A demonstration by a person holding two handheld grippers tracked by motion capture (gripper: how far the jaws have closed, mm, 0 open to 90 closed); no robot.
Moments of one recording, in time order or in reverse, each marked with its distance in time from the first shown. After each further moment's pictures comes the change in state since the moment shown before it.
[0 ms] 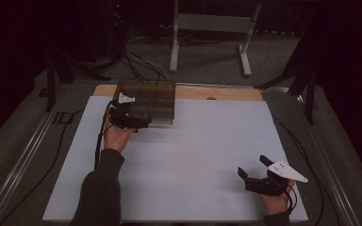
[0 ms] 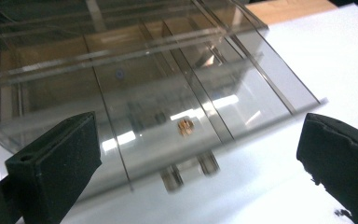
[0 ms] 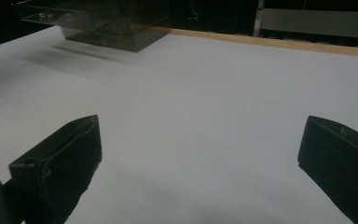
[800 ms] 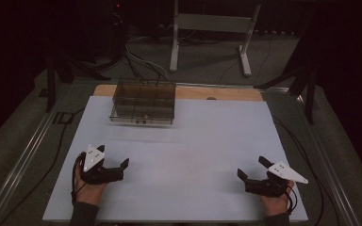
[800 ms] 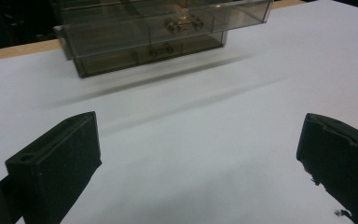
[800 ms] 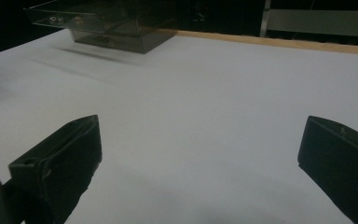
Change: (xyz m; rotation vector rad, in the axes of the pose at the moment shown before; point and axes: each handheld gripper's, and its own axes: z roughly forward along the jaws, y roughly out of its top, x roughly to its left) left arm -0.011 -0.149 -0.090 -0.235 0.062 0.053; right arm 0.002 -0.002 -0.002 -0.010 0.027 0.009
